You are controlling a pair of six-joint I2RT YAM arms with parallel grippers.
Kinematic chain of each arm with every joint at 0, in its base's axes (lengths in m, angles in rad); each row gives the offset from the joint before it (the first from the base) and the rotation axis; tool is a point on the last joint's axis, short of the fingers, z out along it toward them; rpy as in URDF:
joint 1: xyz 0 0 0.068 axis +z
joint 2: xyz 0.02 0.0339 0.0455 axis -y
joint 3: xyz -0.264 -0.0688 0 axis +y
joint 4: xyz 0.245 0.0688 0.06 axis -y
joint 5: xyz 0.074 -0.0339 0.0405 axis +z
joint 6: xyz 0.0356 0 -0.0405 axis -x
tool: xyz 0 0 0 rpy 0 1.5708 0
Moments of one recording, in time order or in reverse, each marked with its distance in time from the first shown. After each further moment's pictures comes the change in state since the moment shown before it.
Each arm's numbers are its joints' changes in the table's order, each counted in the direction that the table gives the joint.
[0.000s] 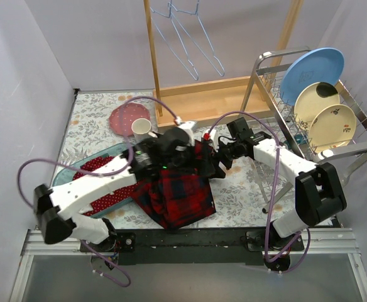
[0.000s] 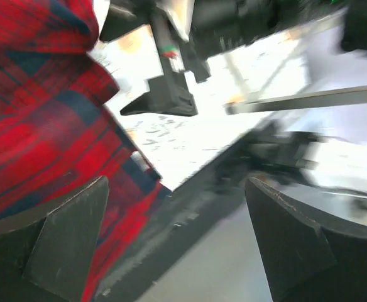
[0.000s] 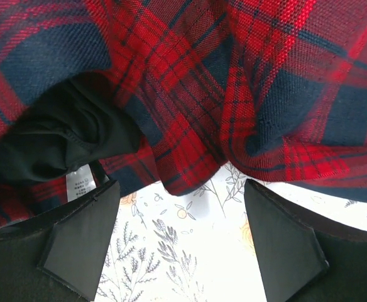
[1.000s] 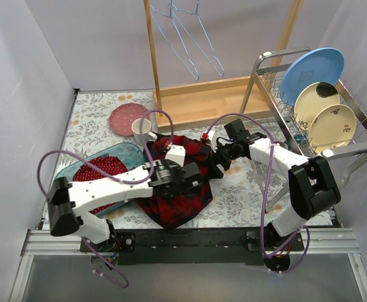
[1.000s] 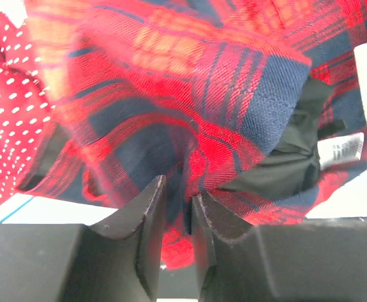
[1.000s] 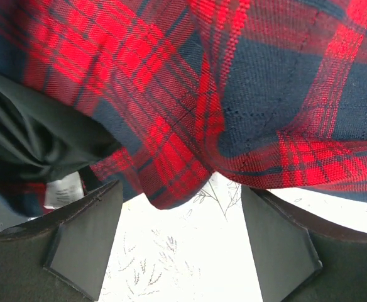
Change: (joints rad) left arm -0.257 -0.184 -0.032 -0.607 0.655 0.272; right arm 0.000 -0.071 0.013 0.053 -0.010 -0.071
